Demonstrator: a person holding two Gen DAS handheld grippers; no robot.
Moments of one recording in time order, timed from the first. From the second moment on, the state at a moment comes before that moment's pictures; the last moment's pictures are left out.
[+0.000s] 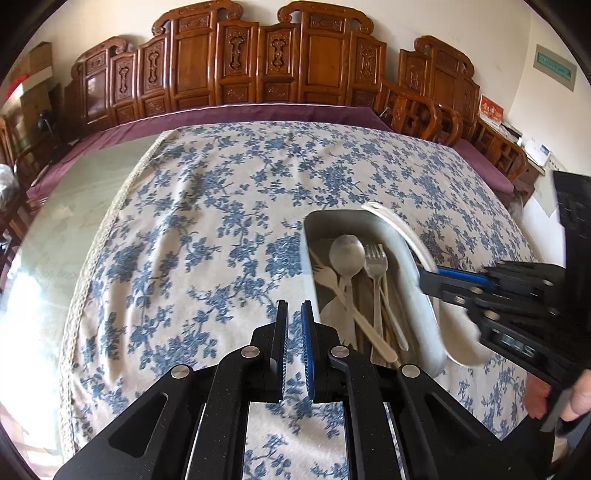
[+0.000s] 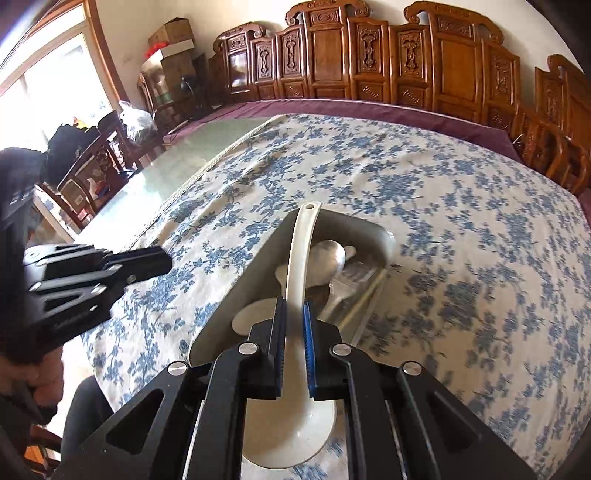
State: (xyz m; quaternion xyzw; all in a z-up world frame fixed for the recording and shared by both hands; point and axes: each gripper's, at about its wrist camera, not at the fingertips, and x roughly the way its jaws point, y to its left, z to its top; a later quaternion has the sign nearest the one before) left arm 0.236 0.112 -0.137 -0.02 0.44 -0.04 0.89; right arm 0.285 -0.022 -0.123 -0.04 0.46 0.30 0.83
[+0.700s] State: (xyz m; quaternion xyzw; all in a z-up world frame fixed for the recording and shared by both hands) left arm 0.212 0.130 -0.126 -0.02 0.44 -0.02 0.90; right arm 0.318 0.016 -0.168 -0.03 0.50 0.28 0.82
